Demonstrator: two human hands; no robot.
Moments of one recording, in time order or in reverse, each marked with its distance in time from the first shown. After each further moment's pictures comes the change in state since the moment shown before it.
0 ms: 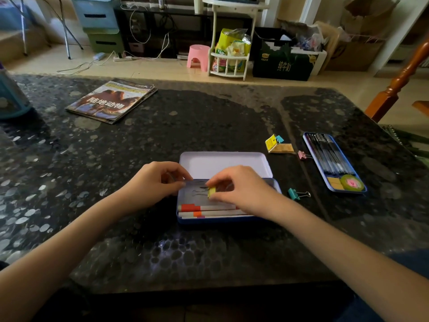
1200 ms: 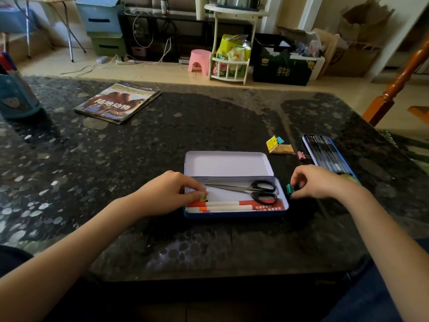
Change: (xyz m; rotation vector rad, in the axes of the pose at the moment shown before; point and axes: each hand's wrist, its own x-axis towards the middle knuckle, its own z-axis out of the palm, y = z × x) left_hand -0.009 0.014 0.009 0.212 -0.232 0.069; right_hand -0.038 0.089 -0.074 -0.305 -0.095 0.604
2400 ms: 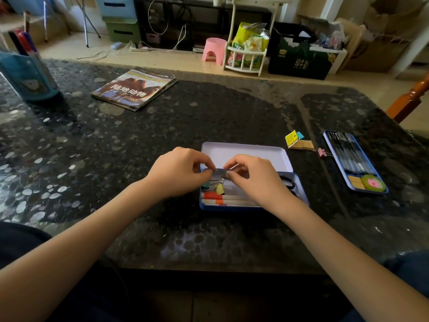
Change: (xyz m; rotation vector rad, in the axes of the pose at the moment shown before) left_hand -0.003 0.002 -0.010 0.097 0.317 -0.090; right_hand -0.013 -0.130 0.064 0.381 0.324 -0.530
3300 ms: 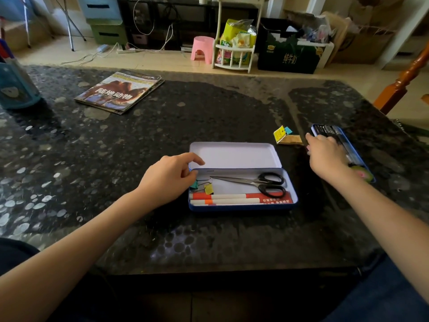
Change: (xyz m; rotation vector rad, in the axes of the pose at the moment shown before) left_hand 0.004 -0.009 0.021 -0.028 0.041 -0.001; right_hand 0.021 0.137 -0.093 -0.843 0.111 0.467
